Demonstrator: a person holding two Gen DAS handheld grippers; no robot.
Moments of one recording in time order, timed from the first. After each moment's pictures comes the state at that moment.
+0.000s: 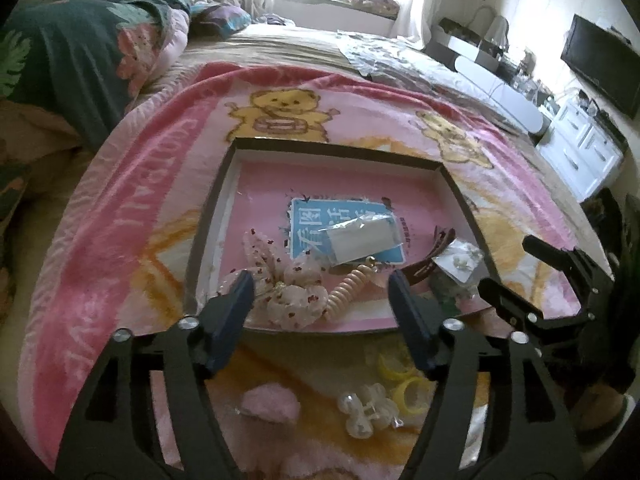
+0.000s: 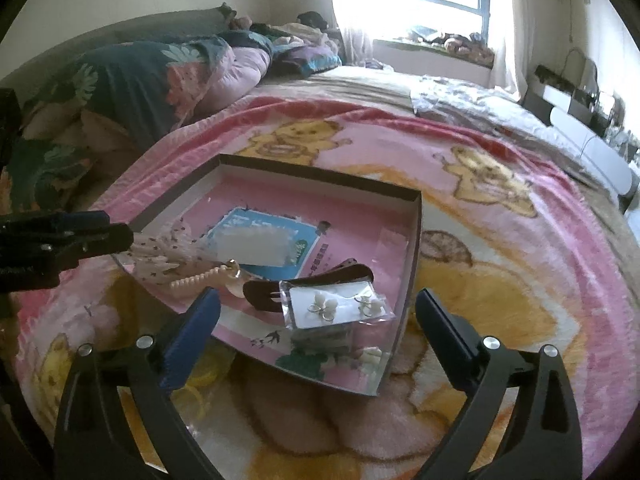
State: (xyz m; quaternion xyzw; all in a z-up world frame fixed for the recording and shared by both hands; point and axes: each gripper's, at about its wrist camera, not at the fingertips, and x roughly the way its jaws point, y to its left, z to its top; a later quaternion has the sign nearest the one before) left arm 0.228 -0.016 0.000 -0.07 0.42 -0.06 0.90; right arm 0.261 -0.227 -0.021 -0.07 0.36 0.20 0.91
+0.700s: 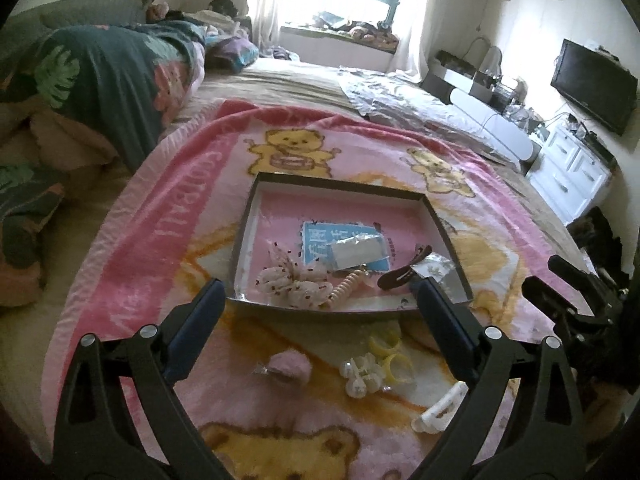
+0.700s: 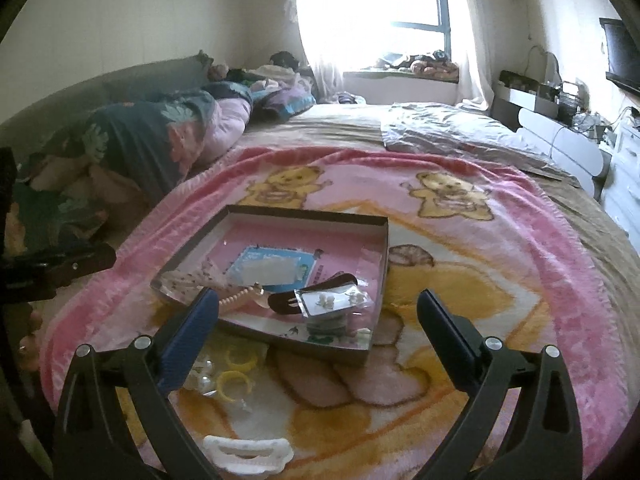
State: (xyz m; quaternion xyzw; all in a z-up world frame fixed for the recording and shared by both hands) left arm 0.167 0.002 0.048 -0.08 0.36 -0.05 0.93; right arm 0.185 -0.254 0.041 0.00 0.30 0.16 0.94
